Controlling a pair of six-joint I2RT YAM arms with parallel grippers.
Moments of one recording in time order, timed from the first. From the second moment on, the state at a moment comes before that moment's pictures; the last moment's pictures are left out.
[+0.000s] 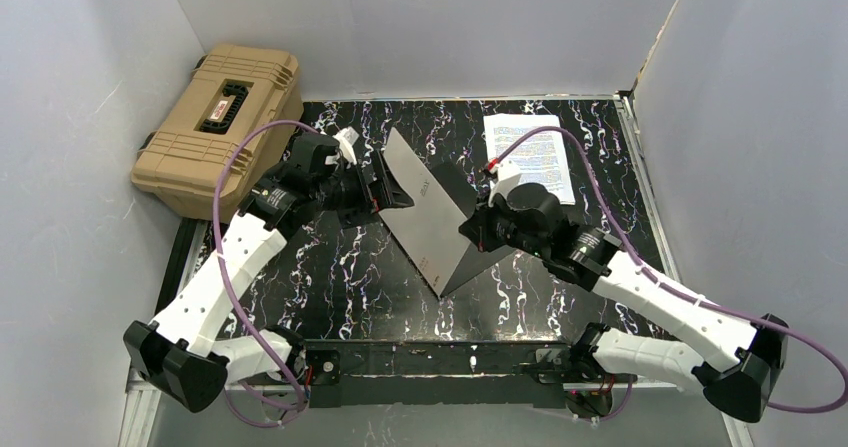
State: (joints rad) left arm -0.50 1.15 1.22 -0.77 0.35 -0.78; right arm 0.89 0.98 0.89 -0.38 0.03 0.43
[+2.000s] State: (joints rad) left arm -0.42 1.35 1.35 -0.98 0.19 -0.61; right arm 1.67 1.62 1.42 -0.50 1.09 0.16
